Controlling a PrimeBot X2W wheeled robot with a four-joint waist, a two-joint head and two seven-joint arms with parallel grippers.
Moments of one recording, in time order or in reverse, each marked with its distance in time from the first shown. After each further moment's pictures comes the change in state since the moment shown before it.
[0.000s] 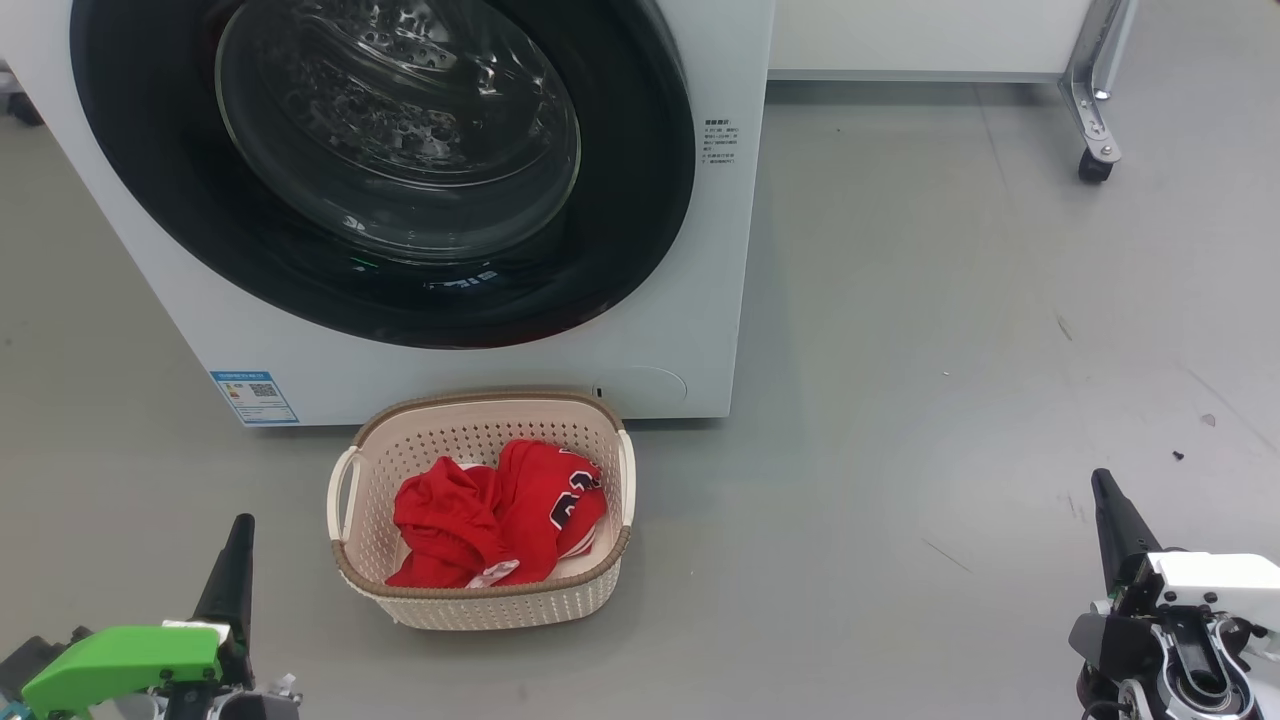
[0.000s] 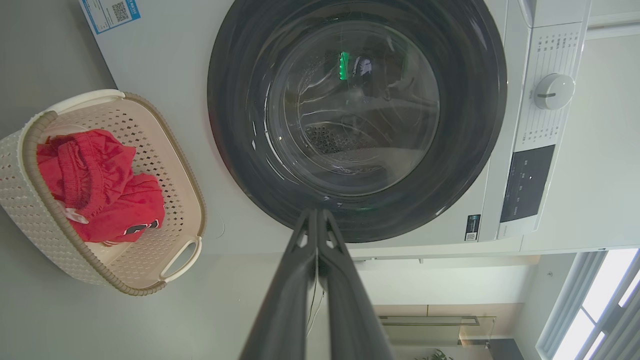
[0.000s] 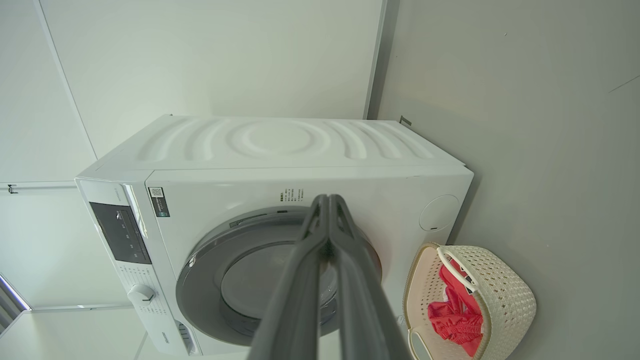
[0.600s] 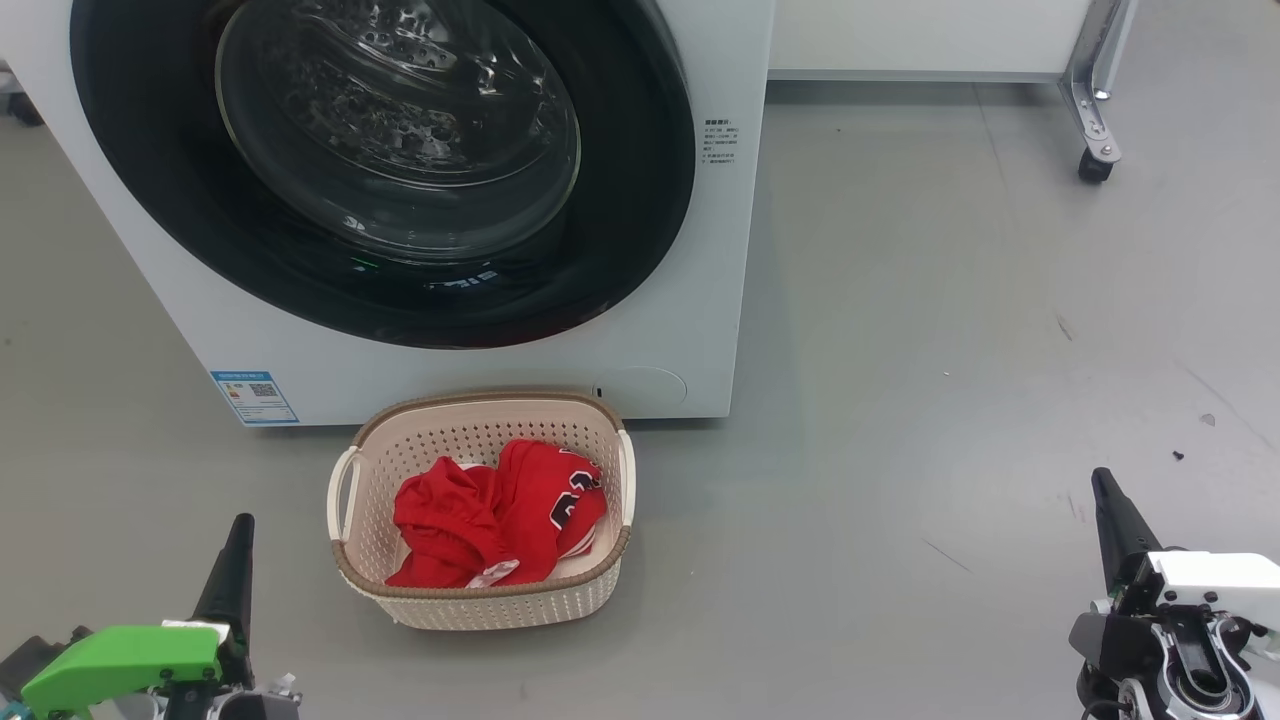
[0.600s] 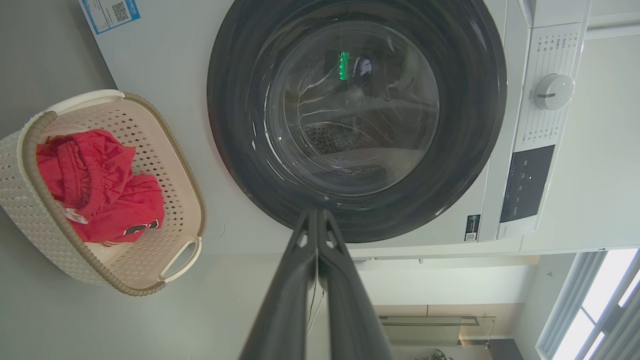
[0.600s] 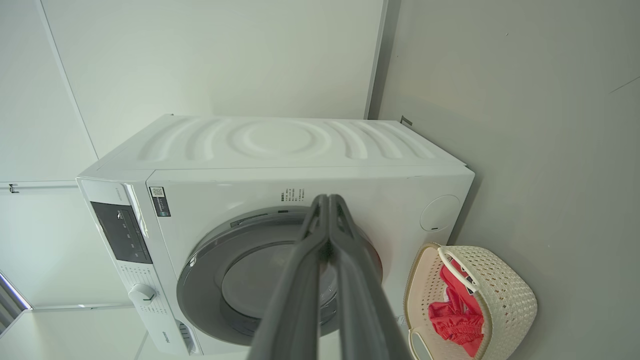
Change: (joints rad) left arm 0.000 0.000 0.001 0.000 0.000 0.000 0.000; right arm 0.000 0.000 0.000 -0.002 0.000 0.000 0.000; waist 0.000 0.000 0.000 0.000
